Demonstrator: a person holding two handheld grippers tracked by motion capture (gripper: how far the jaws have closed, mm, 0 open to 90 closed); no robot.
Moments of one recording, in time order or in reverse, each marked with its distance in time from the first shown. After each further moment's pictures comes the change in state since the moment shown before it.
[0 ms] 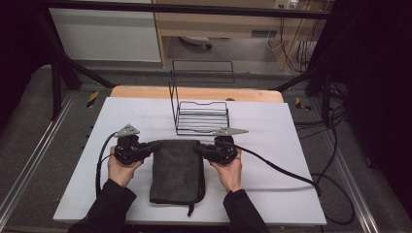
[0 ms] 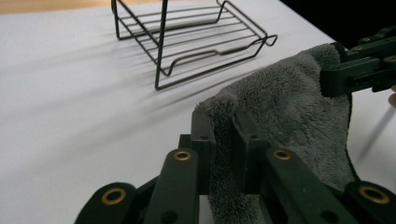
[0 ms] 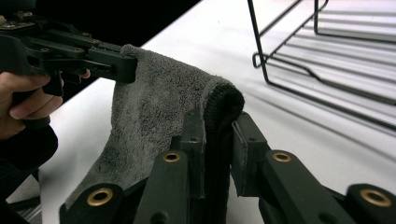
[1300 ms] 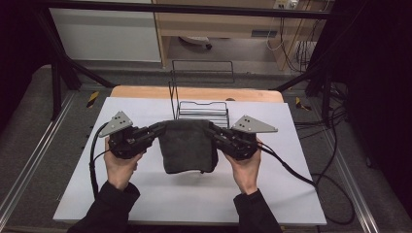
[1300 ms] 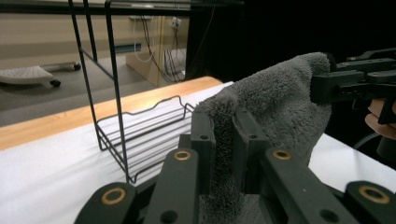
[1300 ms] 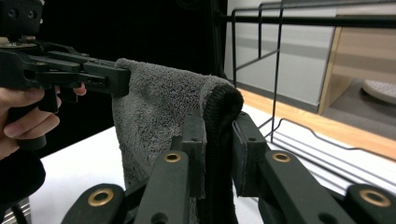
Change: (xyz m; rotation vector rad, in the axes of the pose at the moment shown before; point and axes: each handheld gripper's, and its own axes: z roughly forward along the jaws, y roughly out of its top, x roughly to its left) left arm -0.057 0.052 -0.046 -0.287 -0.036 0.120; right arm 0.048 0.050 -0.083 -0.271 -0.097 -0.239
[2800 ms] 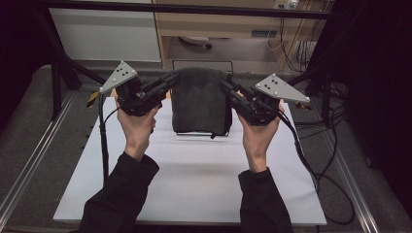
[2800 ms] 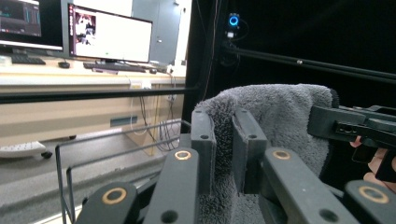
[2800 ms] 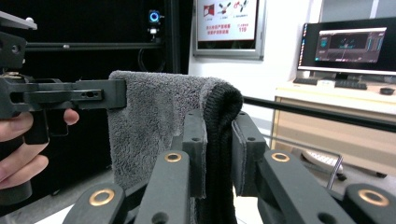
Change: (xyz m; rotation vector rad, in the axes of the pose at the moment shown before) left arm -0.015 0.107 0.029 -0.283 -0.011 0.010; right arm -0.013 0.097 -0.026 -0.245 -0.164 -0.095
